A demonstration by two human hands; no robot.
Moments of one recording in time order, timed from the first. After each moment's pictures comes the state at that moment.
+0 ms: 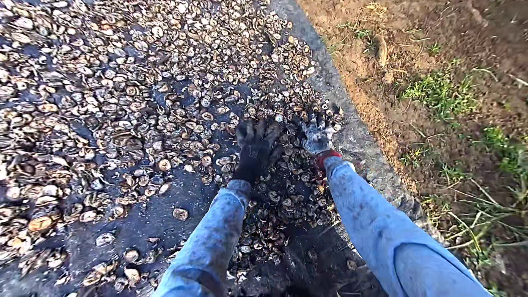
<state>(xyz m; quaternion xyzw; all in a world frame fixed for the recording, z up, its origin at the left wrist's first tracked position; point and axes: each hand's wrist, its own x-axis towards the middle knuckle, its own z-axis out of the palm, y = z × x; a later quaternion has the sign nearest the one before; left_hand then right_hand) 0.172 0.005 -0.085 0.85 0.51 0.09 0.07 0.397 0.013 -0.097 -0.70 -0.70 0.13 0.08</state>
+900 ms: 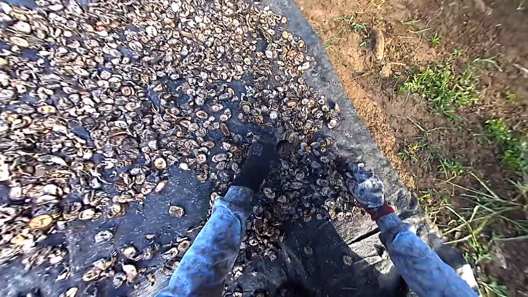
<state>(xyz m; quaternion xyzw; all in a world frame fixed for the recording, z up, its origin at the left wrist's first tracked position) 0.196 -0.040 -0.023 0.80 0.51 0.15 0.28 0.486 -0.176 -0.053 -0.77 -0.58 0.22 0.14</state>
